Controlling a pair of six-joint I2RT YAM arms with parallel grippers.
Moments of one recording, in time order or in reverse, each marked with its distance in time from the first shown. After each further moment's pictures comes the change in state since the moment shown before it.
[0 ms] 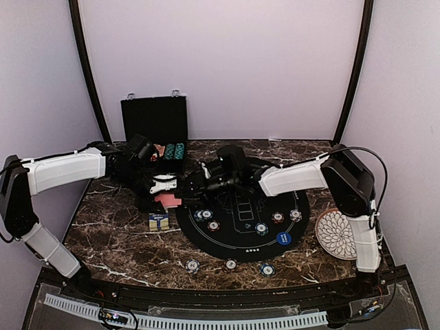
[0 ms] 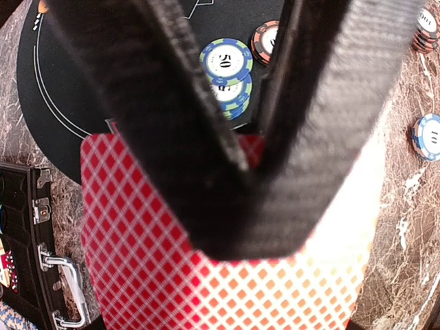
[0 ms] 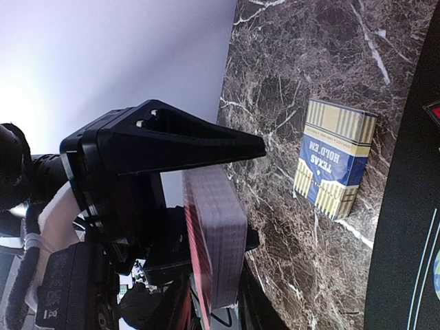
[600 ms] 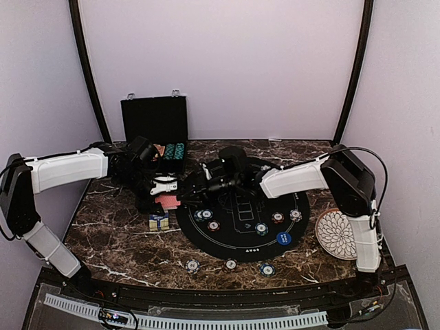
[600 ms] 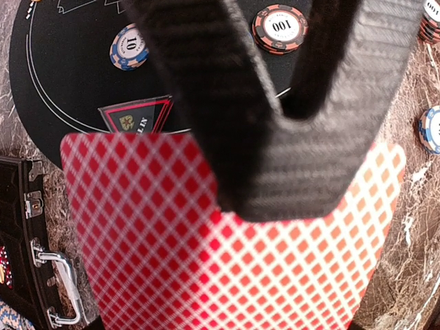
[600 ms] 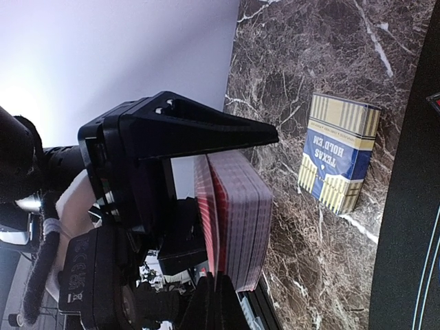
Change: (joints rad) left arm 0.000 0.022 0.000 -0.008 -0.023 0.000; right arm -0.001 -0.006 -0.035 0.052 -0.012 0.031
